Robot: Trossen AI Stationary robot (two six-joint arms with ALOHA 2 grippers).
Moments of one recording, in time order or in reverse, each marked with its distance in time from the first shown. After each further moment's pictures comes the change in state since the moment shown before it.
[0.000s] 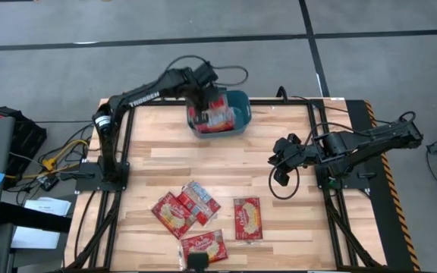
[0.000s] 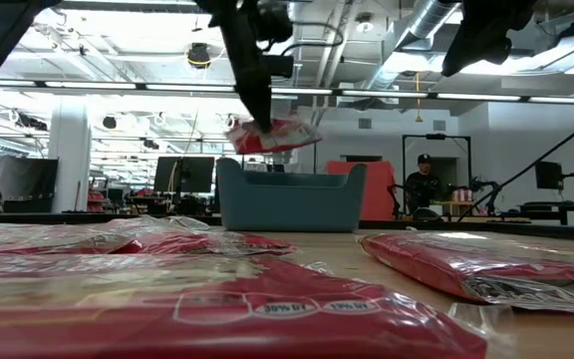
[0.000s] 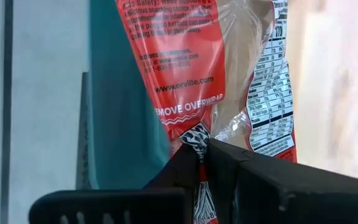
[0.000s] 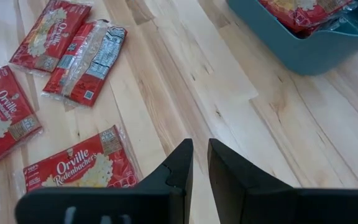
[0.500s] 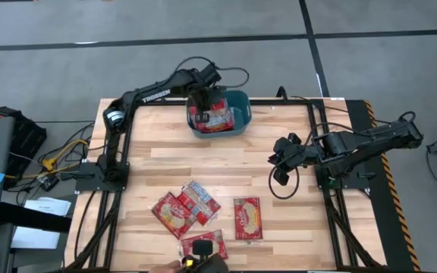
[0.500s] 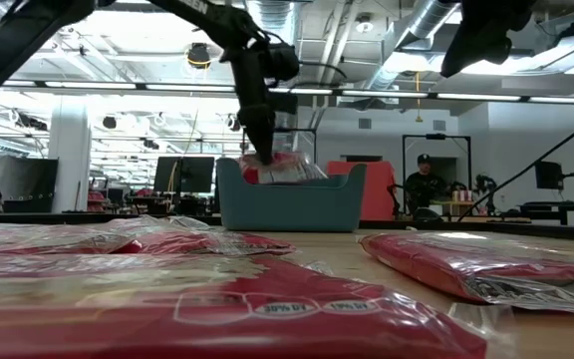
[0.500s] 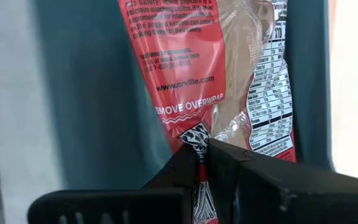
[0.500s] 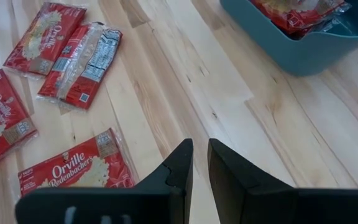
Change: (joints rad) left arm 0.048 0.141 0.000 0.049 0.022 0.106; right arm 0.000 0.000 -0.001 -0.003 0.019 0.008
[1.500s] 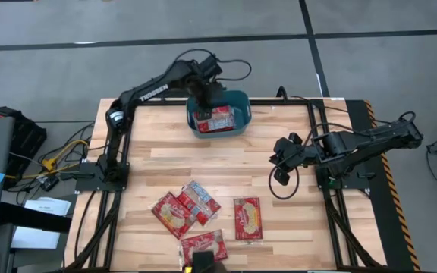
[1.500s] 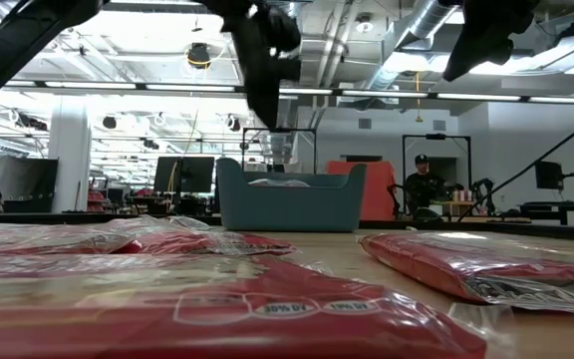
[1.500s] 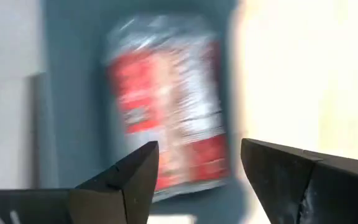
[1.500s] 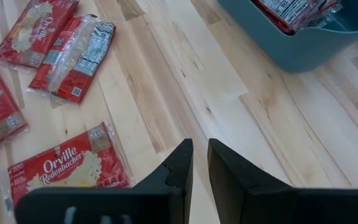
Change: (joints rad) left arm -0.028 0.012 0.277 -0.264 0.169 -0.154; right arm 0.000 0.004 0.000 -0.026 0.006 -0.008
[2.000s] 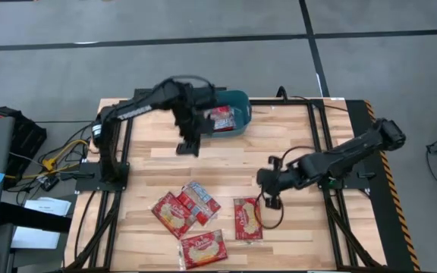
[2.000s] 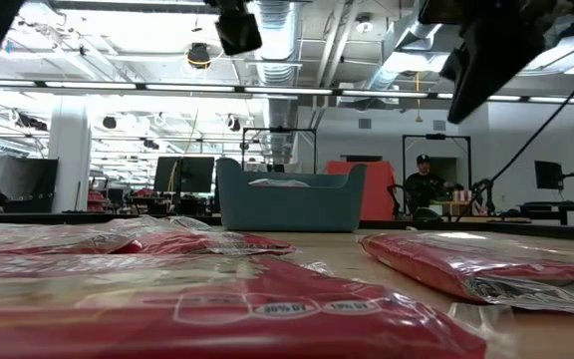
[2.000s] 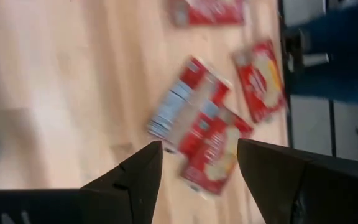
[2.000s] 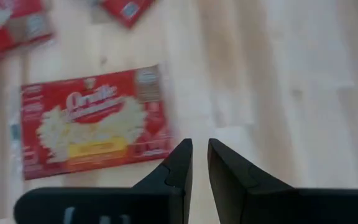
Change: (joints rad) left arm -0.311 -0.219 -0.114 -0.276 0.324 -0.166; right arm 0.151 0.317 0.000 0.162 -0.131 -0.123
